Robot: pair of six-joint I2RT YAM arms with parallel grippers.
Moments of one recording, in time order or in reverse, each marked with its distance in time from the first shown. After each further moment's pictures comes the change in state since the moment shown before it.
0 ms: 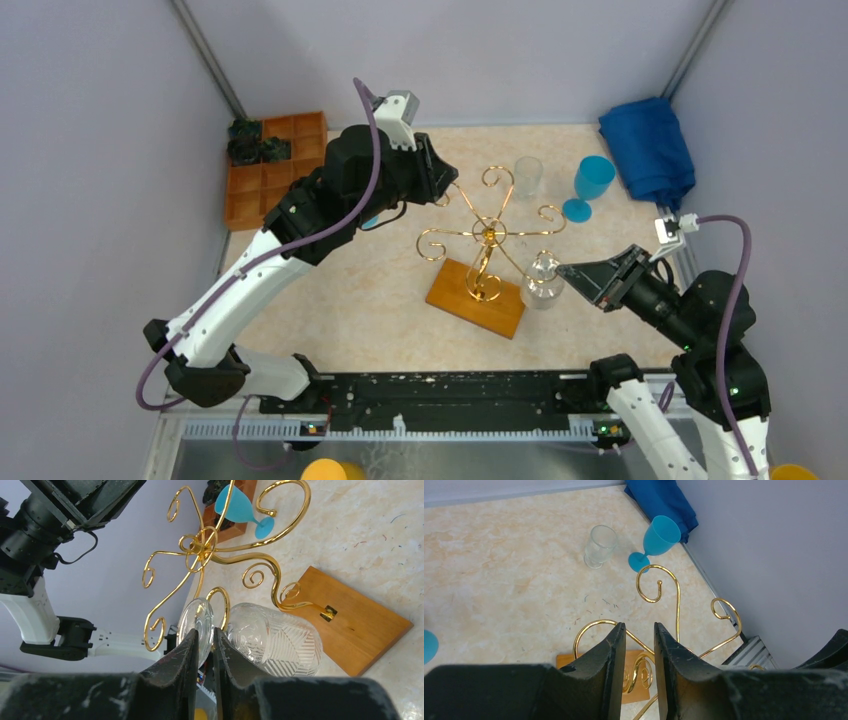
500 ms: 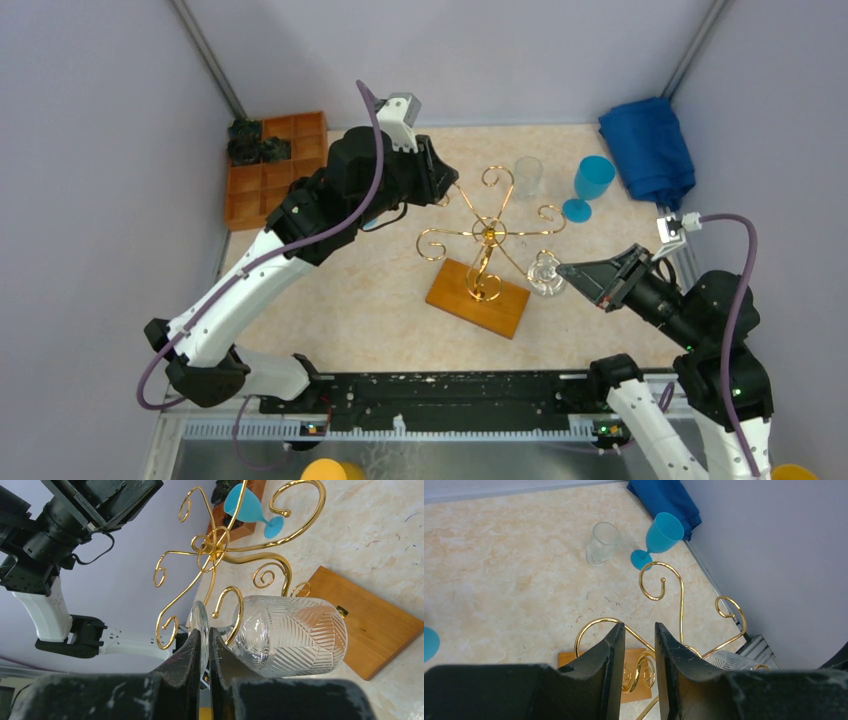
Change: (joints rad) left arm 0.000 0.000 -0.018 0.005 -0.003 0.000; right arm 0.000 0.006 0.018 0.005 -0.016 0.026
